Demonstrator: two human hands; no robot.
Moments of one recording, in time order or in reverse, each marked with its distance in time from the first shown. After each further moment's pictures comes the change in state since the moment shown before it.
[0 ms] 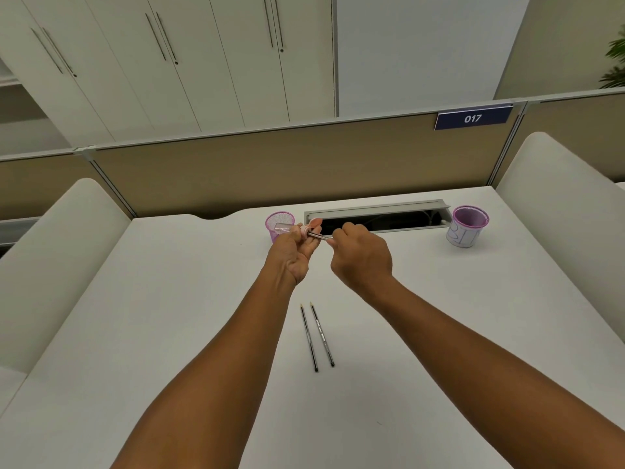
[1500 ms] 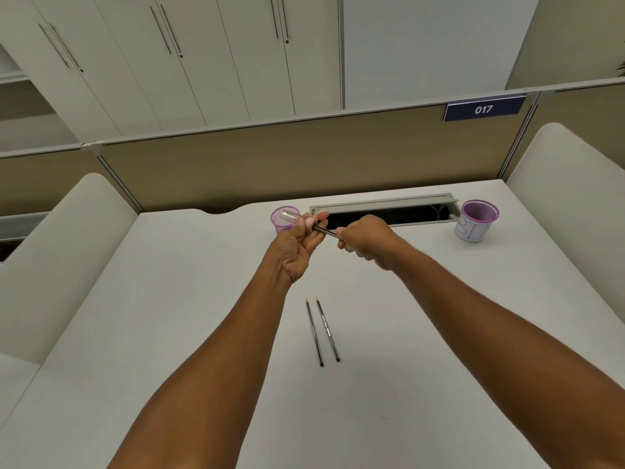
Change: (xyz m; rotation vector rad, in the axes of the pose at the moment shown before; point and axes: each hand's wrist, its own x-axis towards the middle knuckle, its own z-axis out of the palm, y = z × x) left_hand 0.003 0.006 -0.008 0.082 -0.105 -0.015; right_hand 0.037 0.004 -0.032 0.671 -0.662 0.668
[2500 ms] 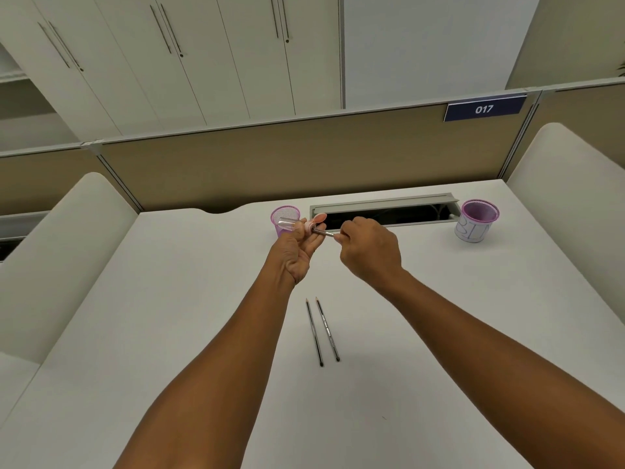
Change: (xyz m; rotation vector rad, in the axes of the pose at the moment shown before) left_hand -0.001 -0.006 -0.003 -0.019 0.050 0.016; right_hand 0.001 0.030 0.026 -0.491 0.474 -0.538
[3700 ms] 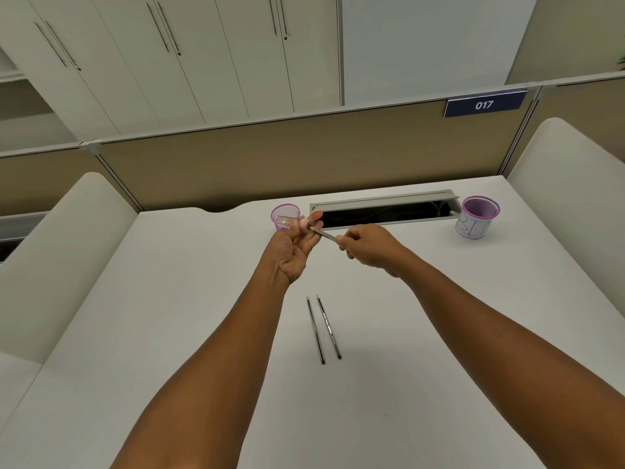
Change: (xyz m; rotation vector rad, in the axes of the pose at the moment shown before) left_hand -0.001 0.007 -0.008 -0.048 -0.043 -0.006; right_hand 0.009 0.005 -0.018 0.501 -0.494 0.363
